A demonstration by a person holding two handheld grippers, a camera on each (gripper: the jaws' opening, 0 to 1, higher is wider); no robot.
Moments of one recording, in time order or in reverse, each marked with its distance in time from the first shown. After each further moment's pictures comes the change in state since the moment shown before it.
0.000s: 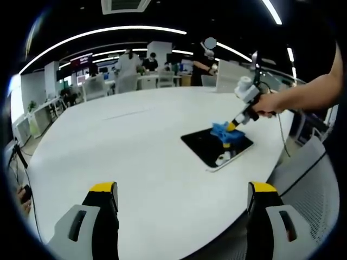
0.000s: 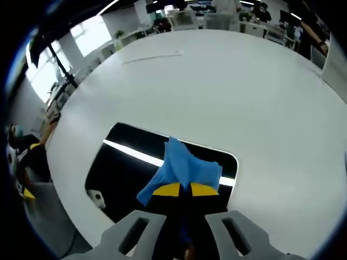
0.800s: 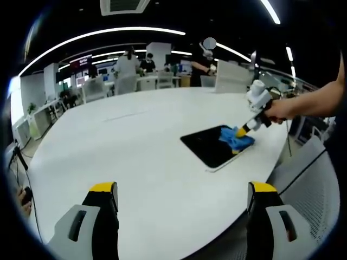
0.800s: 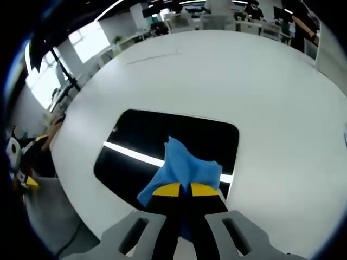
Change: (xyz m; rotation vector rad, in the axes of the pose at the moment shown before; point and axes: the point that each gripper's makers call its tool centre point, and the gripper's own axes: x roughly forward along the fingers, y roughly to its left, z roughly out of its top) left arm -0.001 -0.002 0.001 0.013 -0.007 0.000; right arm -0.020 0.013 -0.039 0.044 -0.019 0.021
